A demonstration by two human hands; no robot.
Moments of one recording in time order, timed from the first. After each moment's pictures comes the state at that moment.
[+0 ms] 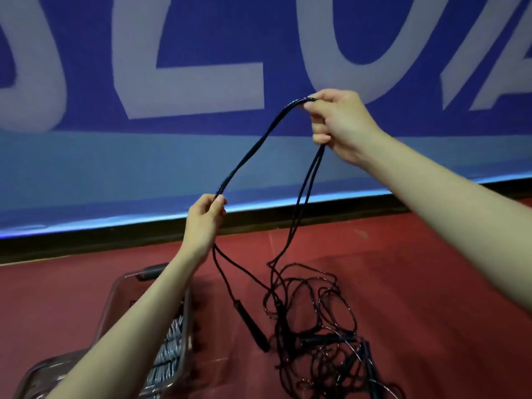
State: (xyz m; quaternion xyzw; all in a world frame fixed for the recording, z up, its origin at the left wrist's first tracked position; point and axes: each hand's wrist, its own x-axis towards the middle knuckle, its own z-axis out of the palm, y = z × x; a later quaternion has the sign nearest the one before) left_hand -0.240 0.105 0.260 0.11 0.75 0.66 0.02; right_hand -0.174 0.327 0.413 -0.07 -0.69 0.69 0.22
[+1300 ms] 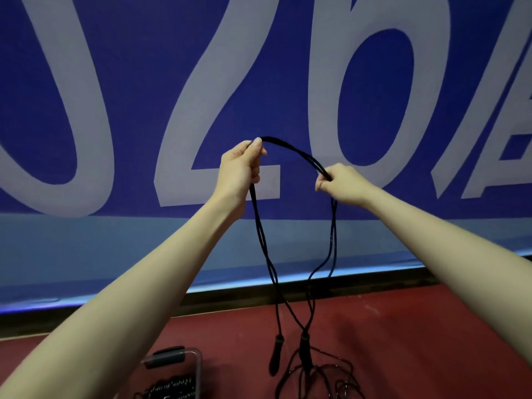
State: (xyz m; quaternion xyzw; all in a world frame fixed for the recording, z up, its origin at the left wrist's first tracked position) left_hand -0.286 0.156 0.502 0.27 0.60 0.75 -0.01; right_hand -0.229 0.361 0.489 -0.11 -0.94 0.27 0.15
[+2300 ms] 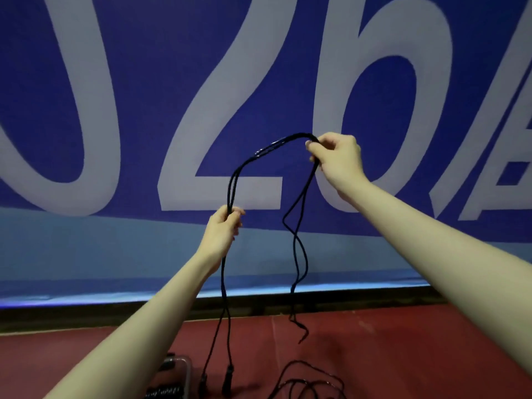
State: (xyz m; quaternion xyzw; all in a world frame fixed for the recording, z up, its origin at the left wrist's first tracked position) left_hand -0.312 0.122 0.411 0.19 0.72 0.67 -0.02; right_hand -0.238 0.320 0.537 -0.07 -0.79 0.45 0.40
